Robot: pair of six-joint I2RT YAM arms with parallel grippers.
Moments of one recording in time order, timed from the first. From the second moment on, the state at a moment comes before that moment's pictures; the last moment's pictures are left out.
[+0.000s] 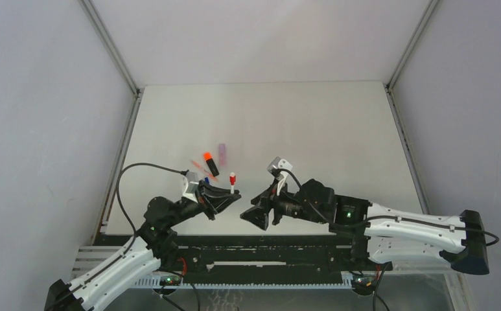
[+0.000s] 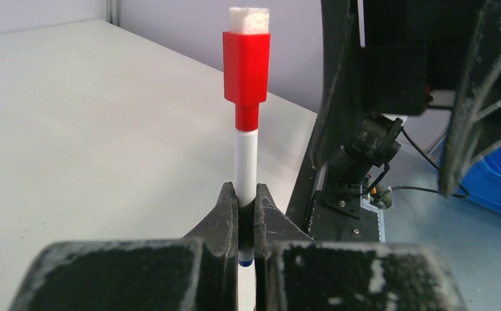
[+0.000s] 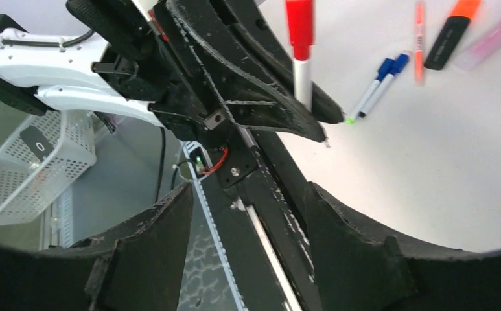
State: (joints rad) left arm -0.69 0.45 0.13 0.55 0.47 -0.43; right arm 1.29 0.95 0.75 -0.03 0.06 0.55
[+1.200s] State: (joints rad) left arm -0.69 0.46 0.13 0.52 0.49 -0.36; right arm 1.11 1.24 1.10 -0.17 -0.07 0.35
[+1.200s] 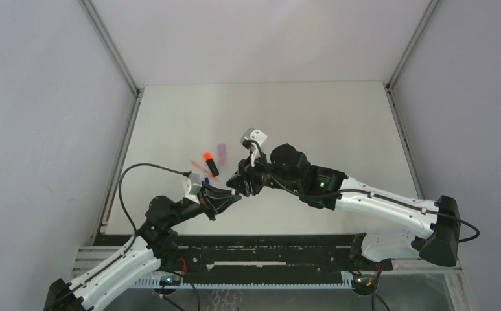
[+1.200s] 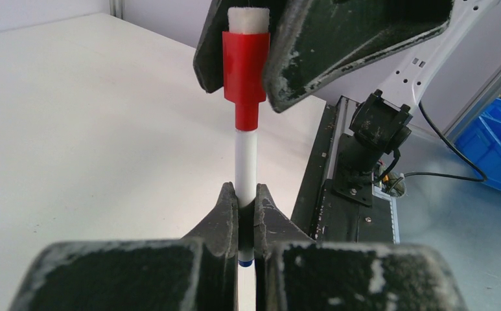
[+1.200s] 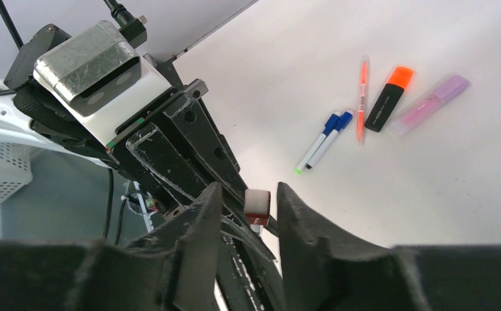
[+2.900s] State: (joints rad) left arm -0.55 0.39 0.13 0.22 0.64 -0.54; right arm 1.09 1.38 1.03 -0.11 -0.12 0.55
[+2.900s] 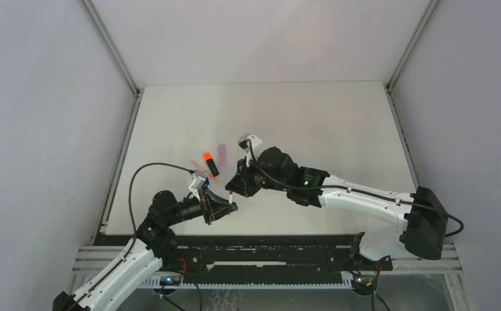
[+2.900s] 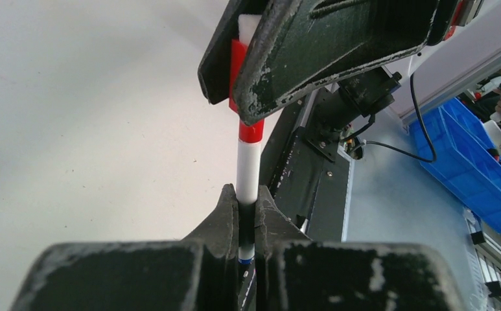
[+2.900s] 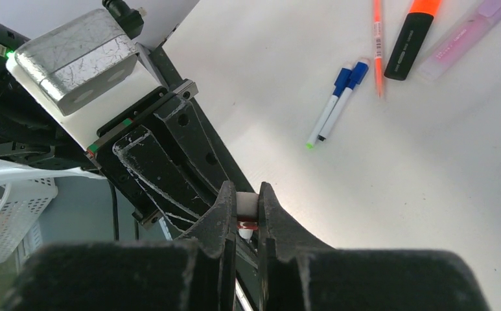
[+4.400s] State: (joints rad) left arm -0.44 0.59 0.13 -0.24 -0.12 -0.83; right arm 0.55 0.92 0.77 -0.40 -0.18 0.40
